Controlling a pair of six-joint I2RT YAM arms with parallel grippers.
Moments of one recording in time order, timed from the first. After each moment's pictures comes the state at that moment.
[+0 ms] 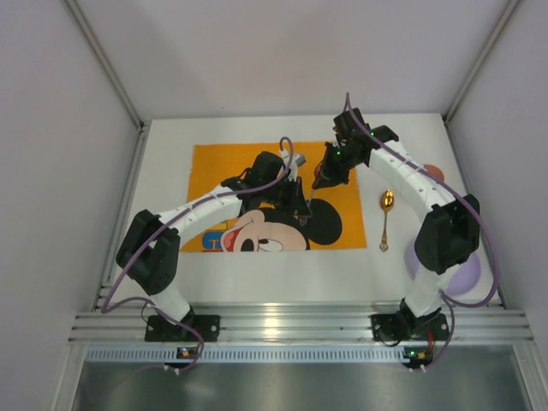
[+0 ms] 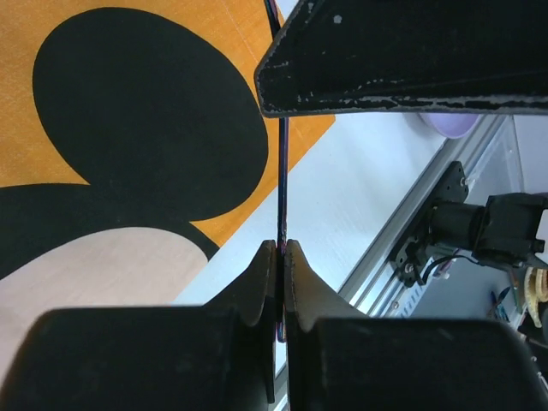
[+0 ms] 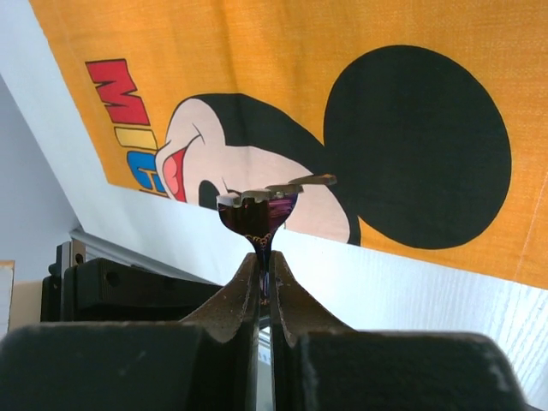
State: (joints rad) left arm -0.67 1.67 1.20 -0.23 0.48 -0.50; right arm 0.45 1.79 1.66 -0.94 -0.30 0.70
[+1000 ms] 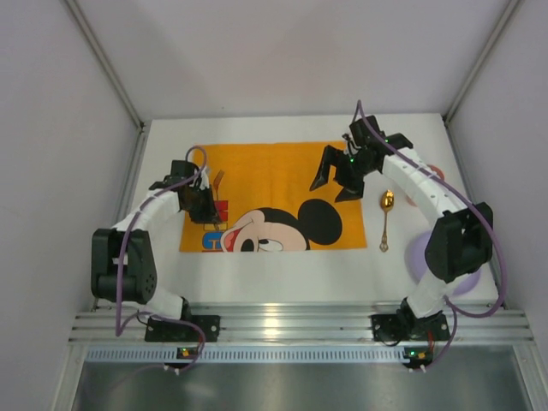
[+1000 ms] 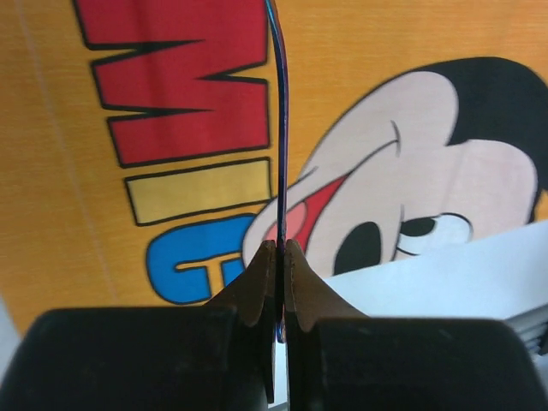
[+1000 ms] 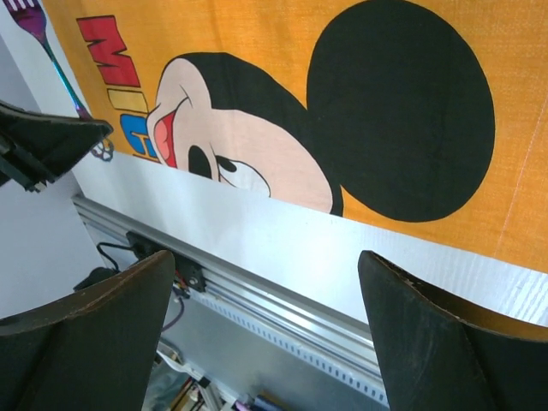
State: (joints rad) left arm -0.07 1.50 0.95 -0.57 0.35 -0.25; right arm 0.37 1.69 1.52 -0.91 -0.41 0.62
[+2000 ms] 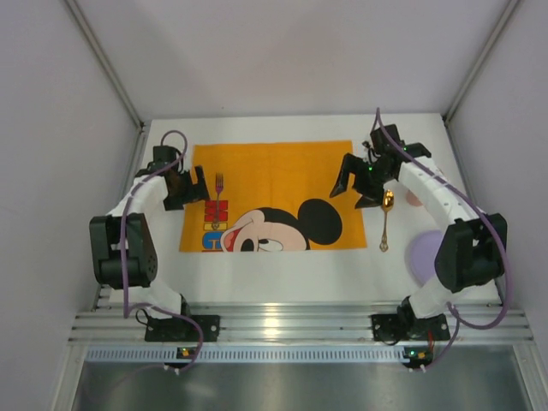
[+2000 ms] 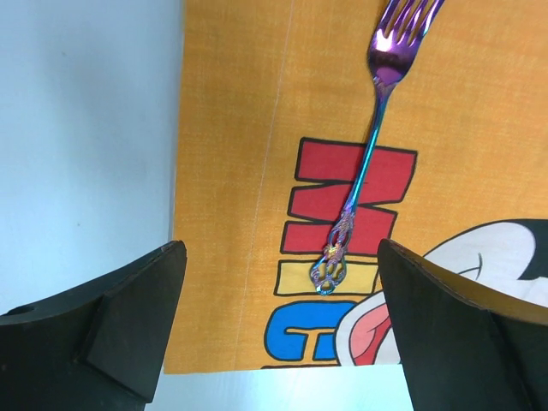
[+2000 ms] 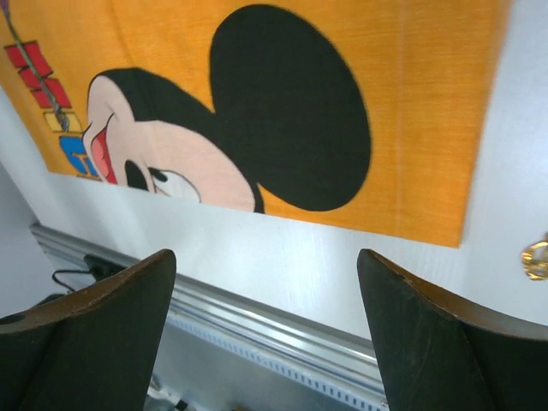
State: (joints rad) left arm 0.07 1.64 1.12 -0.55 0.13 -0.22; right arm 0.26 1.61 1.37 -0.91 -0.38 0.52
